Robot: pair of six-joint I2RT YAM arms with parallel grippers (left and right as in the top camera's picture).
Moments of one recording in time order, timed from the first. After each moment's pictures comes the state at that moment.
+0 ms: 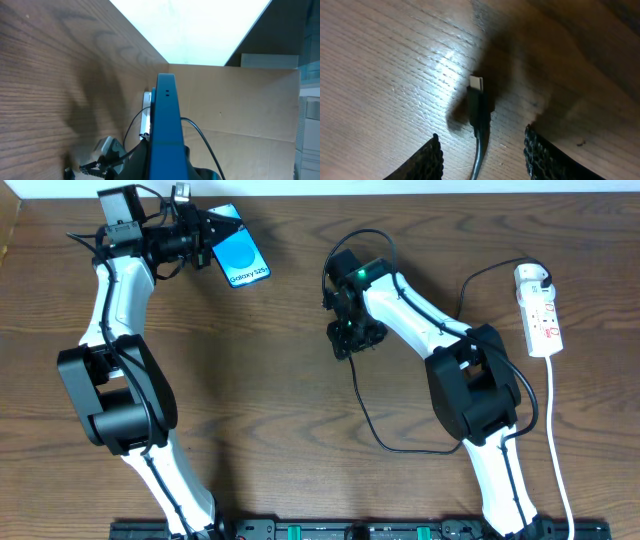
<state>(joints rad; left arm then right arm) 0.22 2.11 1.71 -0.34 1.25 -0.80 0.55 2.33 1.87 -1.09 -0.19 0.07</state>
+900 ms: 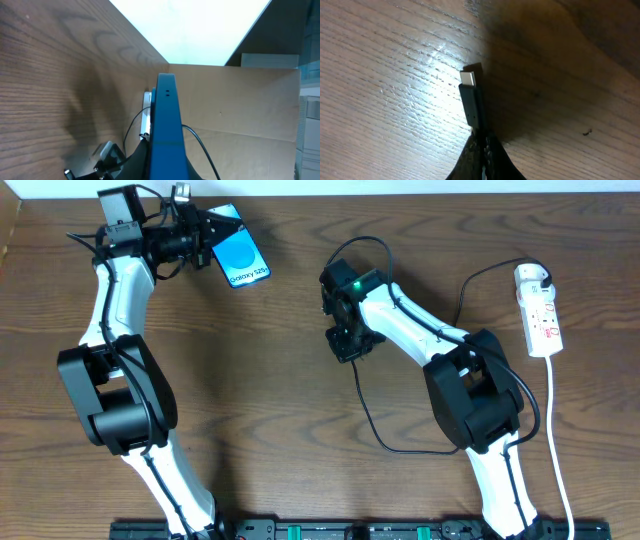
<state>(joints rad) 0.22 2.11 1.71 -0.34 1.25 -0.80 0.59 2.29 1.77 -1.01 -0.13 0.15</state>
